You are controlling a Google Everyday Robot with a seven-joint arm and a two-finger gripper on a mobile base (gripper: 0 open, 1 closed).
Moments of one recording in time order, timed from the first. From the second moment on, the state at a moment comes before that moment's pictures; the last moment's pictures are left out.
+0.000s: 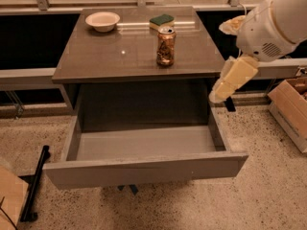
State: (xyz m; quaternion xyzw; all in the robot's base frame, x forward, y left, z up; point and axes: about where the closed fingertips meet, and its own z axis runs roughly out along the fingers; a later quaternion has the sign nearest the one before) arm 0.522 -0.156 0.972 -0.60 0.73 0.03 0.33
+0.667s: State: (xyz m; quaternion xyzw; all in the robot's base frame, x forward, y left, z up) arm 0.575 -0.125 0.963 -0.58 0.72 0.07 0.38
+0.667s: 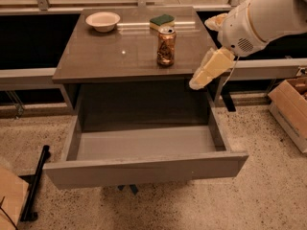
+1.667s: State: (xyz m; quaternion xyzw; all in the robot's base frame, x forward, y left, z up) arm 0.656 -0.078 0.890 -0.51 0.74 0.10 0.43
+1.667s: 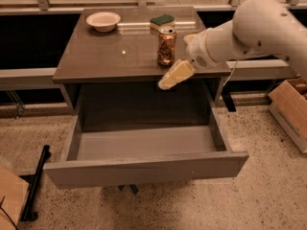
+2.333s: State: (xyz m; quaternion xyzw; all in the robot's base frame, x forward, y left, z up) arm 0.755 -0.075 0.878 -0.43 0.73 0.11 0.52
